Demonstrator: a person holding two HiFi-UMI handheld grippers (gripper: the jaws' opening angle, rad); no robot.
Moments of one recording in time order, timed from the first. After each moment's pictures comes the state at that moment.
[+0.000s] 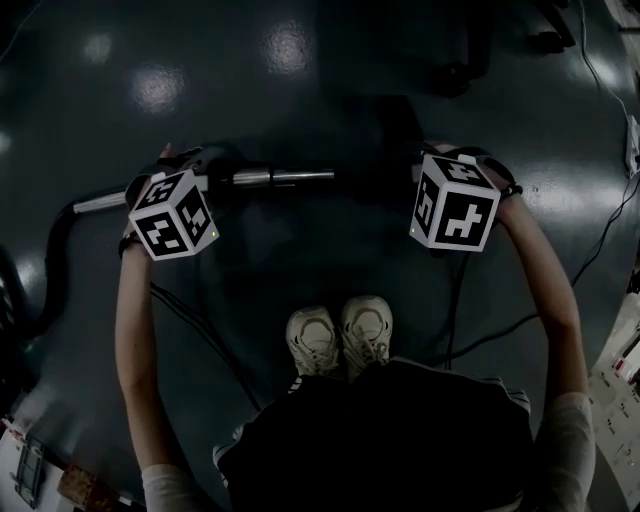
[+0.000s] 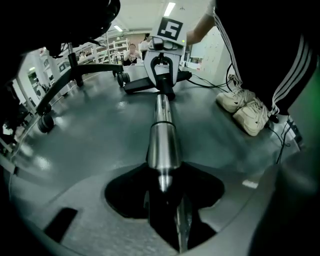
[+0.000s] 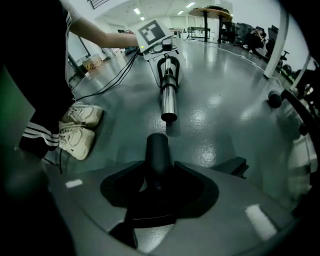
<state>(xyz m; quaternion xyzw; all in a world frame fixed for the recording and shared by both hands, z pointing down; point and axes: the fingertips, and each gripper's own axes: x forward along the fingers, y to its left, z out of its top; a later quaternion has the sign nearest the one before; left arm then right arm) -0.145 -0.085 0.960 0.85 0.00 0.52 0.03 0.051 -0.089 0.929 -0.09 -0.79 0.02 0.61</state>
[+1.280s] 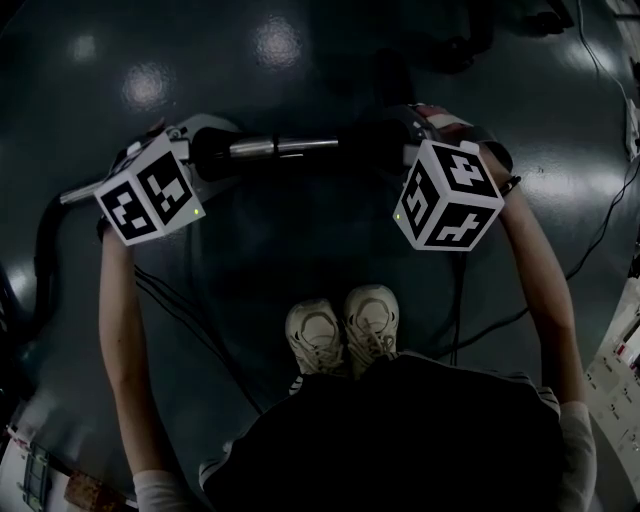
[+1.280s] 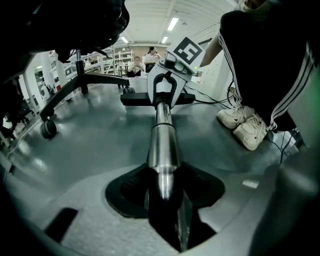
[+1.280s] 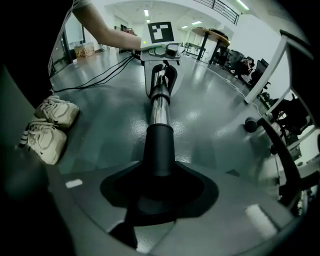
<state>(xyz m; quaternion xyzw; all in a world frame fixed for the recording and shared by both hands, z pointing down) -0.125 -0.098 0.928 0.89 -0.01 0.46 0.04 0.009 -0.116 0.918 0.02 -0.82 -0.10 0.56</state>
